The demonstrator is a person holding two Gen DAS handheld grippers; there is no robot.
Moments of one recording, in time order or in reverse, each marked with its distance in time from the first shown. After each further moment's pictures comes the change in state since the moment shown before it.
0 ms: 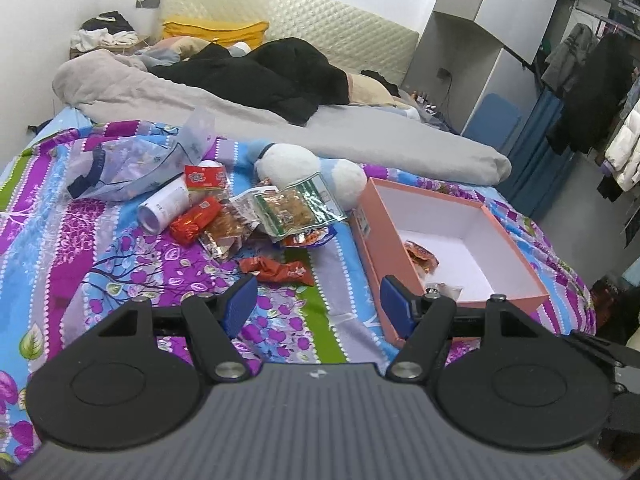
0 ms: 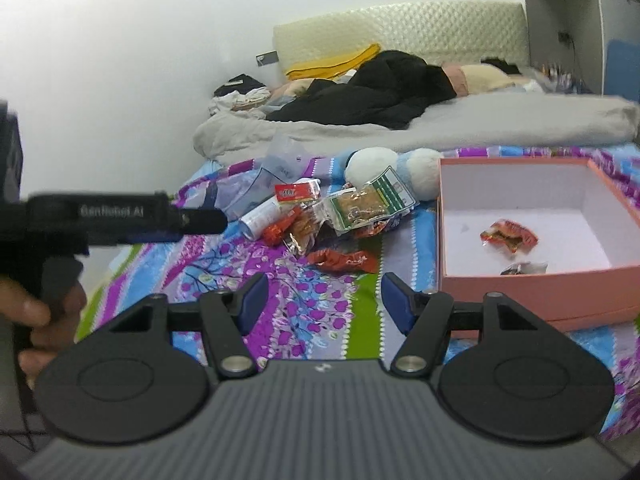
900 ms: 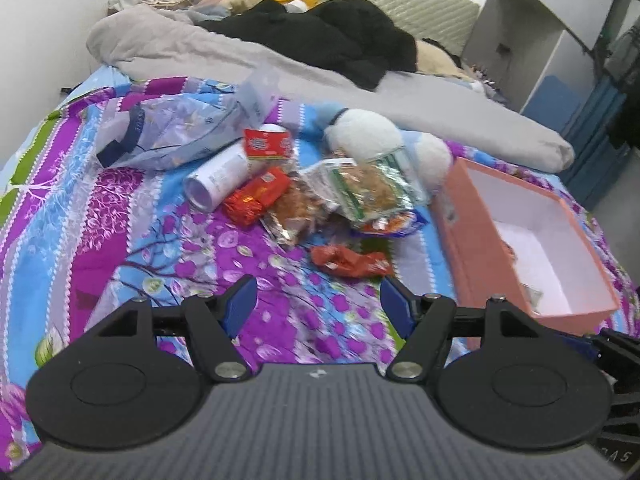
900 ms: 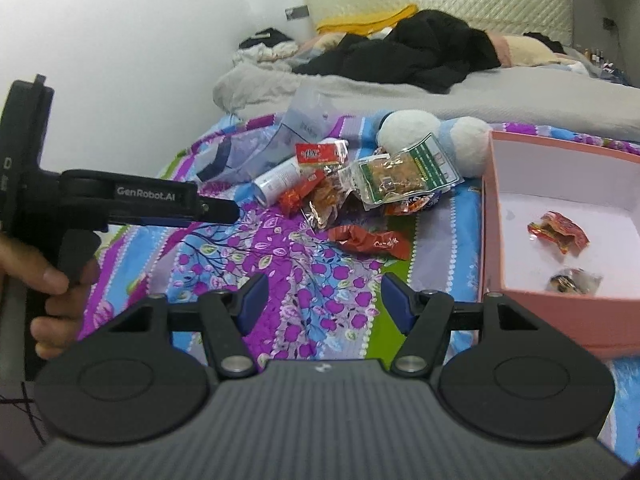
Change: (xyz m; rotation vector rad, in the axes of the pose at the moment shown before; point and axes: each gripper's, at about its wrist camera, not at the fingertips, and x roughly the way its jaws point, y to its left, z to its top) left arm 0.098 0.072 0.024 -0.073 0.122 0.141; right arm 0.091 0.007 0.013 -0.050 0.145 0.075
